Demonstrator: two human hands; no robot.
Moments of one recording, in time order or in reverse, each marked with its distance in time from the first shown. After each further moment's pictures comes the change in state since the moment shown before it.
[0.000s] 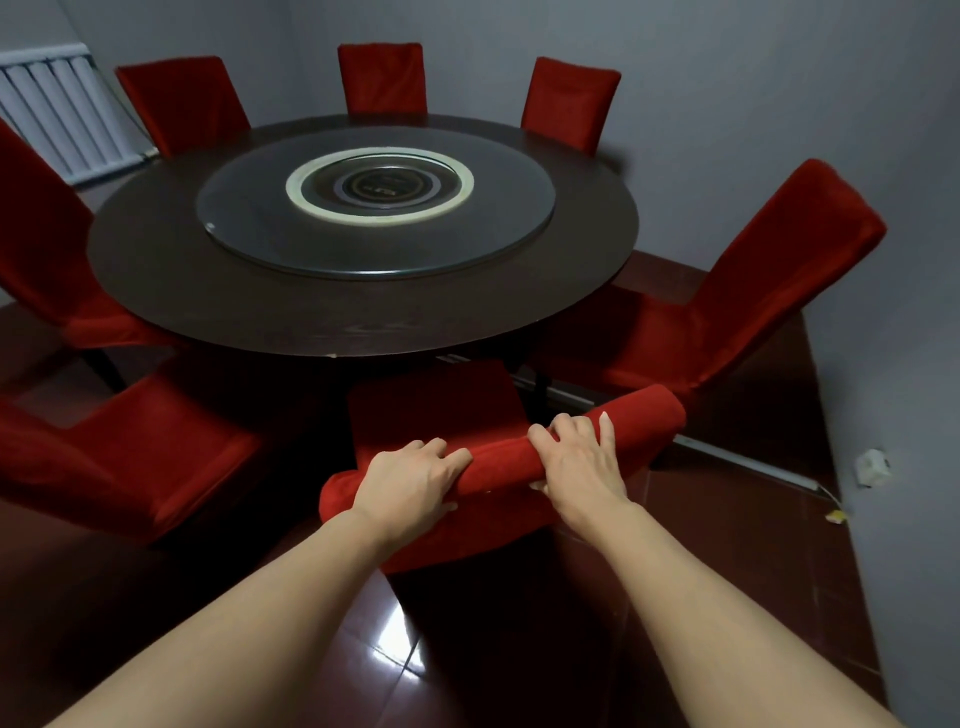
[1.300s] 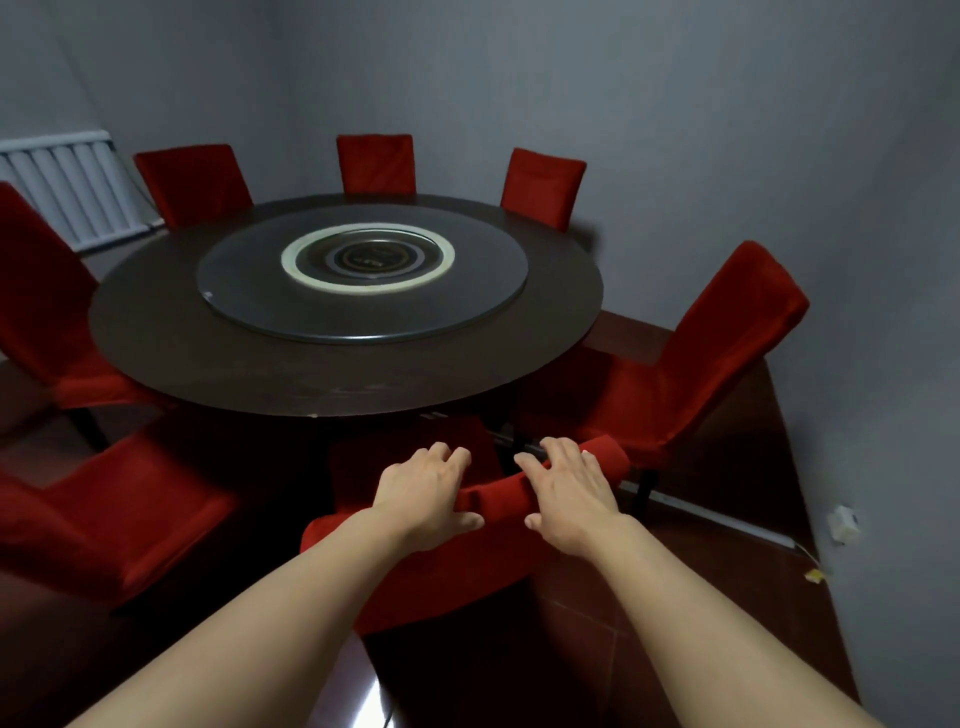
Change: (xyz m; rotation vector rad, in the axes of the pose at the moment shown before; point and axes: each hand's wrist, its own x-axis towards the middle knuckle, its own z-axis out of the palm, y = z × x) left_hand 0.031 0.048 -0.067 -0.142 0.003 -0.123; right_hand -0.019 0.035 -0.065 0.008 -0.069 -0.023
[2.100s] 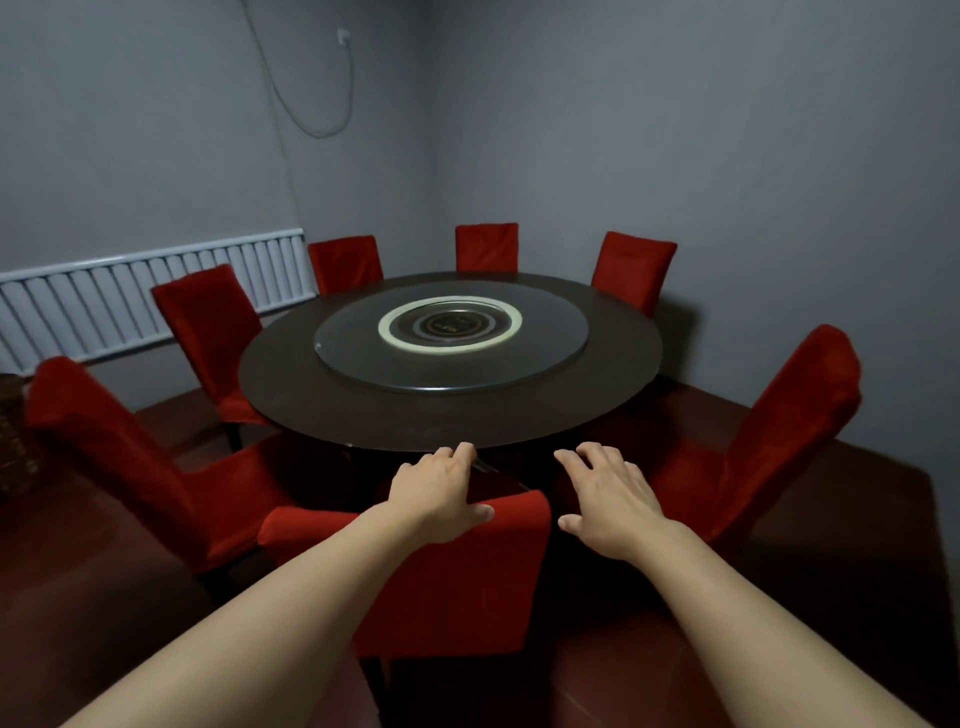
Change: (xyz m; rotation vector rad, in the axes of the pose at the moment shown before) left_hand 0.016 0.190 -0.059 0.018 0.072 -0.373; right_hand -0.047 0.188 -0.076 0.078 0.120 -0.237
